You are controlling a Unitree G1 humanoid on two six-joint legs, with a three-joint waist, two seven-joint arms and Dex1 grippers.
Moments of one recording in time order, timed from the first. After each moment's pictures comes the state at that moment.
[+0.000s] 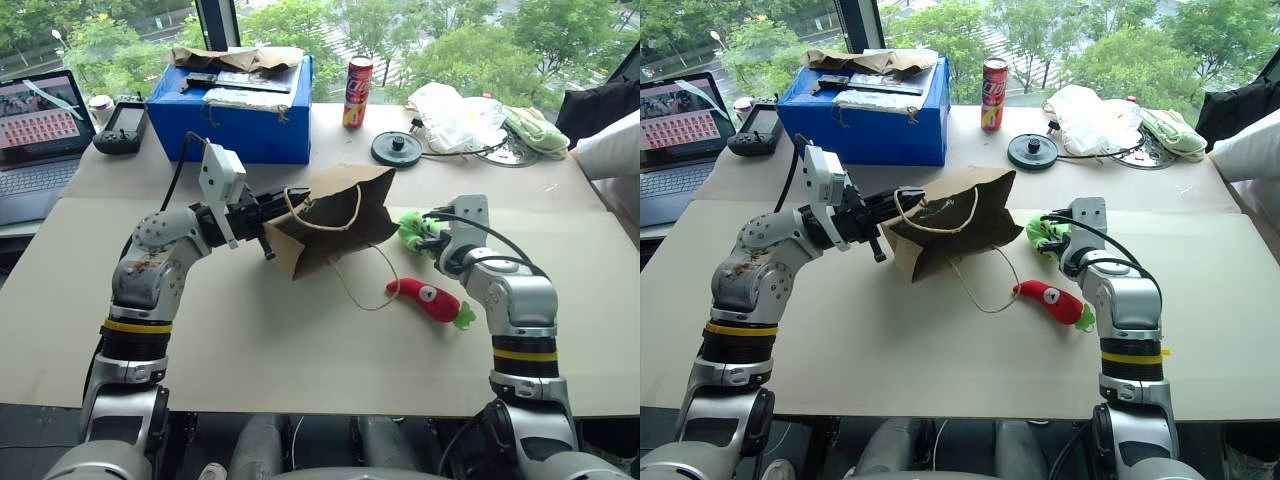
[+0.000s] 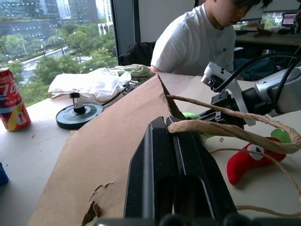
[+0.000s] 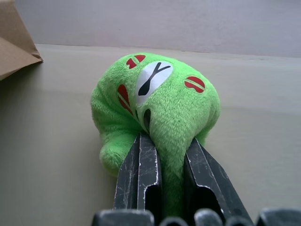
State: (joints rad) left arm -0.60 0.48 0.02 -0.02 -0.49 0.35 -0.93; right arm -0.51 -0.33 -0.19 -0.07 0.22 0.96 0.17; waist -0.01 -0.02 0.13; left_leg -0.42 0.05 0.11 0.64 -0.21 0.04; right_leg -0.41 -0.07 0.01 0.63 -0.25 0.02
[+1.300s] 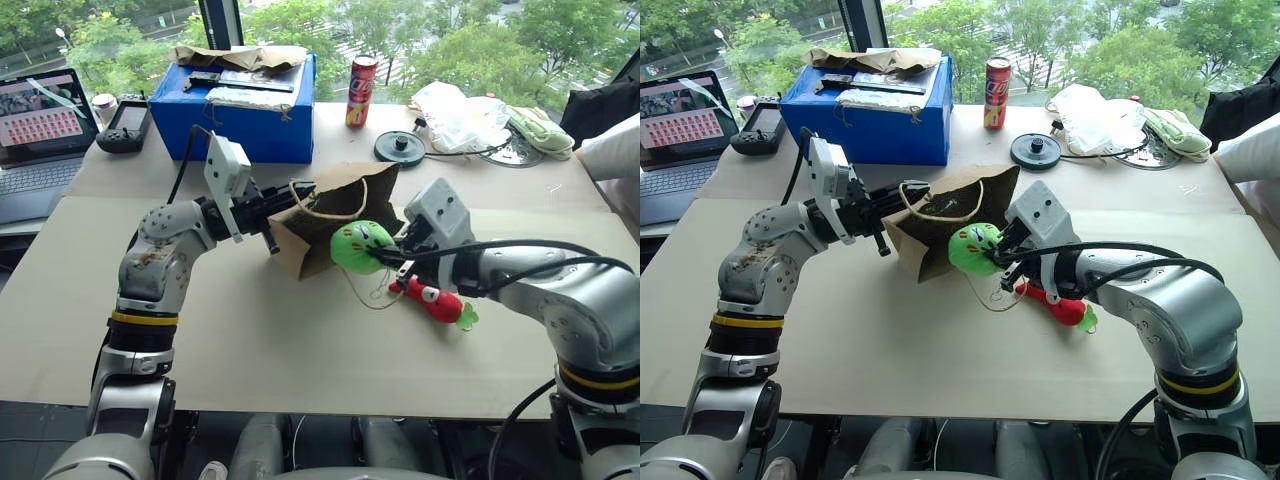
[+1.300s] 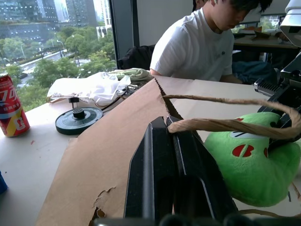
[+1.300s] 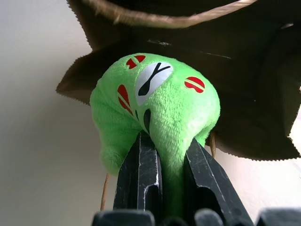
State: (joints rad) left arm -0.64 0.45 0.02 0.02 -0.47 0.35 -0.95; right arm -0.58 -0.65 0.02 -0.64 0.64 1.32 0.42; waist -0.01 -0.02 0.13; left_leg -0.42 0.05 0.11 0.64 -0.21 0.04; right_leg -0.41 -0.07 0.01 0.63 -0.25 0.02
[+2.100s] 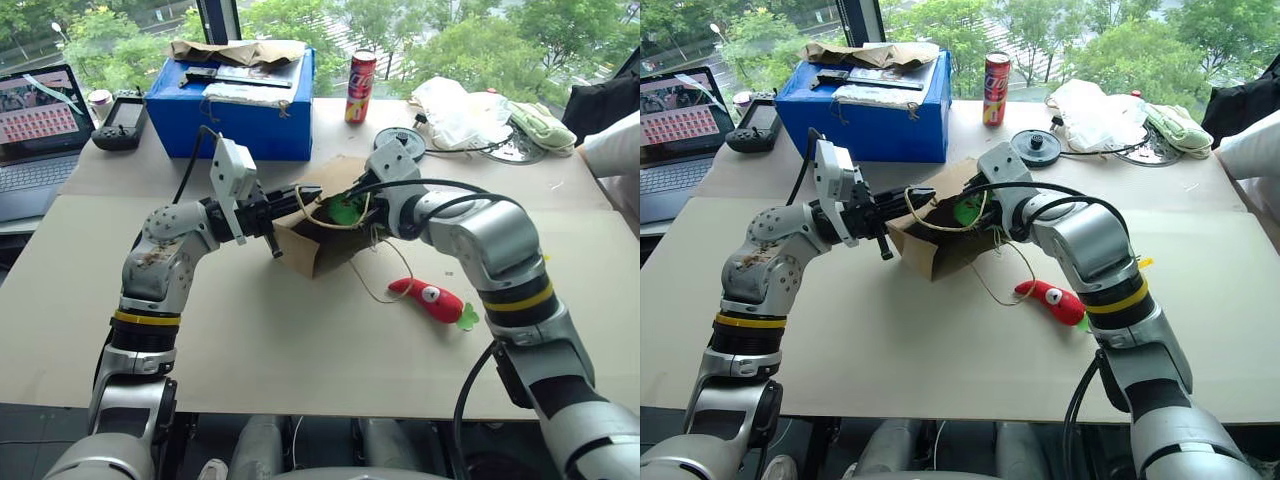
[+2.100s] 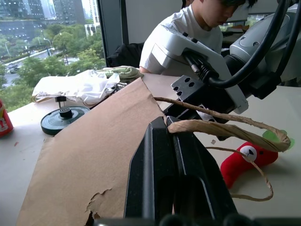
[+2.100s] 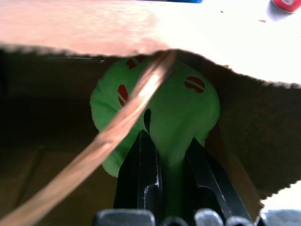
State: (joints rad) left arm -0.64 0.45 0.00 0.01 -0.47 0.35 -0.98; right arm -0.90 -0.40 0.27 -0.07 0.27 1.18 0.24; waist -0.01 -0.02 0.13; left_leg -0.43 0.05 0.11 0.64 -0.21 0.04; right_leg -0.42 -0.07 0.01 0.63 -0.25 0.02
